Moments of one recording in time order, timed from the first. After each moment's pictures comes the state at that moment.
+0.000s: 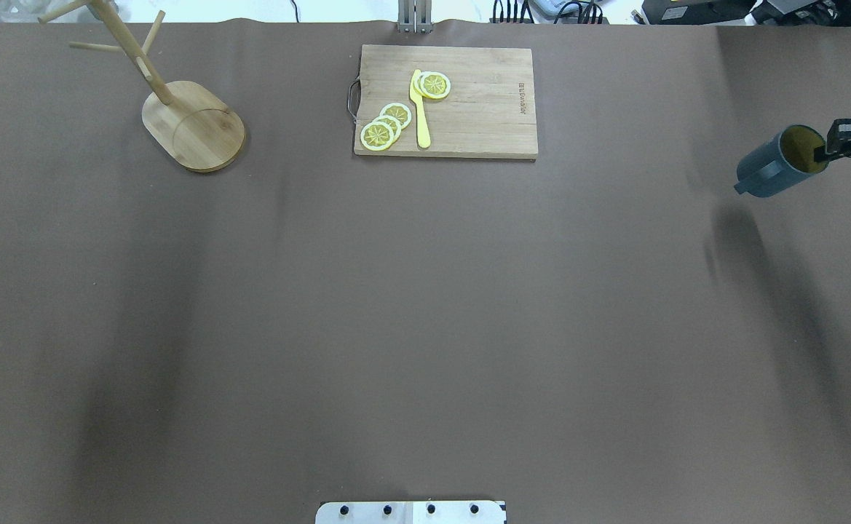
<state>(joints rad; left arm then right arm) -1.56 -1.41 -1.77 -2.08 -2.41 0.10 1.25 -1.46 1.57 -0.98 2.26 0.80</state>
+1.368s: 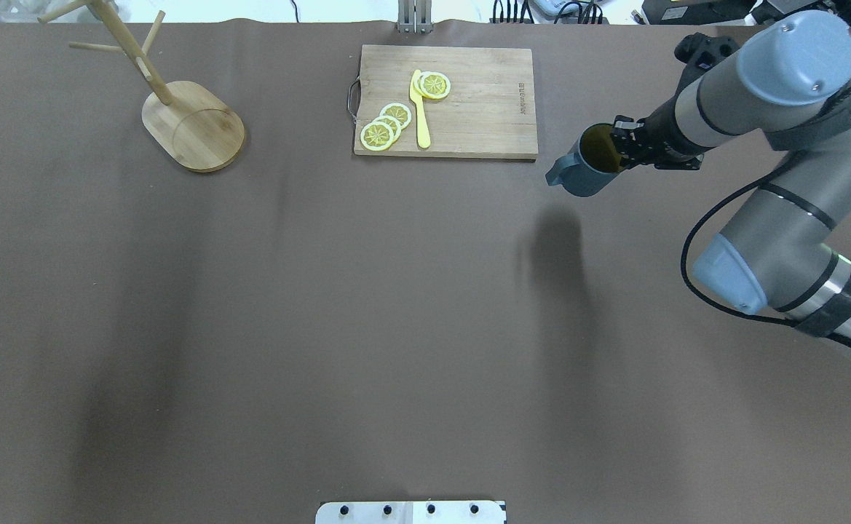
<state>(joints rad) -1.56 -1.41 -1.76 -2.08 -2.41 0.08 0.85 -1.17 1.80 -1.39 1.92 1.38</state>
